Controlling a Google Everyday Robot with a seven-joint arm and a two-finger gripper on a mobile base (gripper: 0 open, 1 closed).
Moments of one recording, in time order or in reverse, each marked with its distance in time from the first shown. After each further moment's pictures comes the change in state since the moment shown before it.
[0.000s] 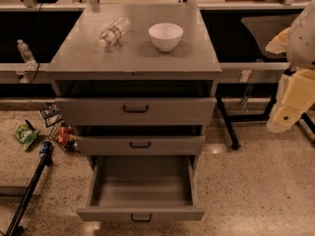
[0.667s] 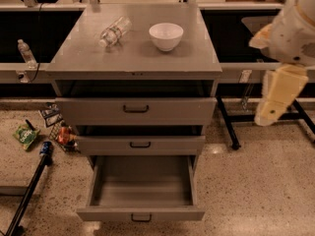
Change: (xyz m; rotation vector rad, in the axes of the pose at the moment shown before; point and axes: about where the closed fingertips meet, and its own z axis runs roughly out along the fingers) arm -0.023 -0.011 0.009 0.003 -0.009 -0.092
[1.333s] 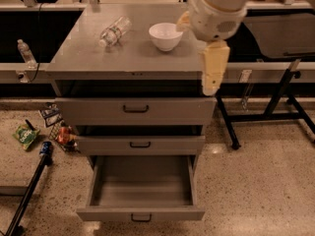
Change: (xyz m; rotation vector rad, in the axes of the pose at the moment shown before) arm -0.111 -0.060 0.048 -0.021 -0.015 -0.431
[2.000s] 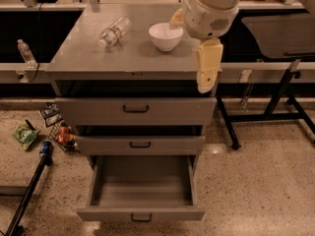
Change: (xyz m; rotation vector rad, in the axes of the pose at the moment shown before) arm -0.011 -0.010 0.001 0.014 -0.011 -0.037
